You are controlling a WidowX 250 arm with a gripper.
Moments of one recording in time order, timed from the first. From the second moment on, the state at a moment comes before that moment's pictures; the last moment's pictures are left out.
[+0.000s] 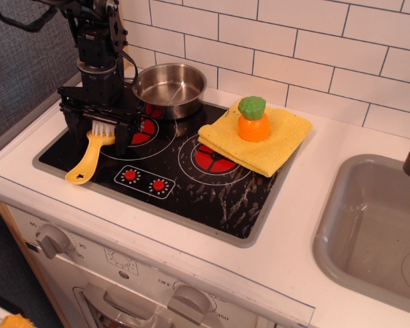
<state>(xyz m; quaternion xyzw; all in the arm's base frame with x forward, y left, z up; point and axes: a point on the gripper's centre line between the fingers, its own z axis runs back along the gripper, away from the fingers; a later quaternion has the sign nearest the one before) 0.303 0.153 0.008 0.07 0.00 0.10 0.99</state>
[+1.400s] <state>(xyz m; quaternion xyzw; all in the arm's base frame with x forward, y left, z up) 0.331 -0.010 0.012 -0.01 -0.03 0.01 1.00</state>
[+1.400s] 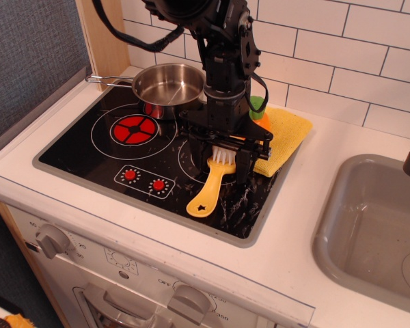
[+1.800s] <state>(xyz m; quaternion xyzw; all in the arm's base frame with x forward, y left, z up) 0.325 -0.007 0.026 0.00 -0.04 0.01 1.00</state>
